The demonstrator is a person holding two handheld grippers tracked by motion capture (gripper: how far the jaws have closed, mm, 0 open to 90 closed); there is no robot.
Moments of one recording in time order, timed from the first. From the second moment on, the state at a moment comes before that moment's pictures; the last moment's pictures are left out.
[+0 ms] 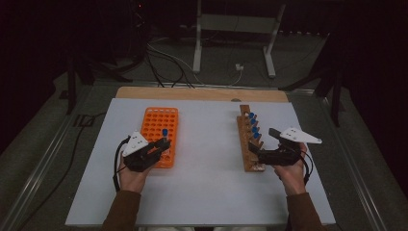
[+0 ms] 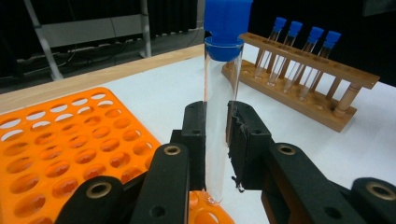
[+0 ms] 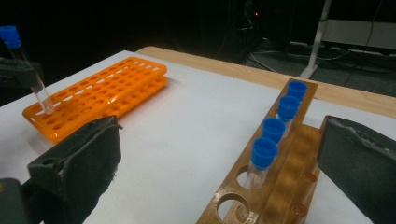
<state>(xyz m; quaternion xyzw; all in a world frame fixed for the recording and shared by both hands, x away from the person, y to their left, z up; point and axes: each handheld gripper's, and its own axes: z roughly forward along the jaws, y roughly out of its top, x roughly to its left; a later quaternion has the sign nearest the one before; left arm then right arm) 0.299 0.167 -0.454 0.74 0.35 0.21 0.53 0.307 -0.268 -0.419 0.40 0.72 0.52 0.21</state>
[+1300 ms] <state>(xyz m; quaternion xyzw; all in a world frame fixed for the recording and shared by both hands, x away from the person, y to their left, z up) 0.299 0.163 -0.489 0.78 0.36 0.19 0.48 0.305 -0.273 -0.430 0.42 0.72 0.51 0.21</state>
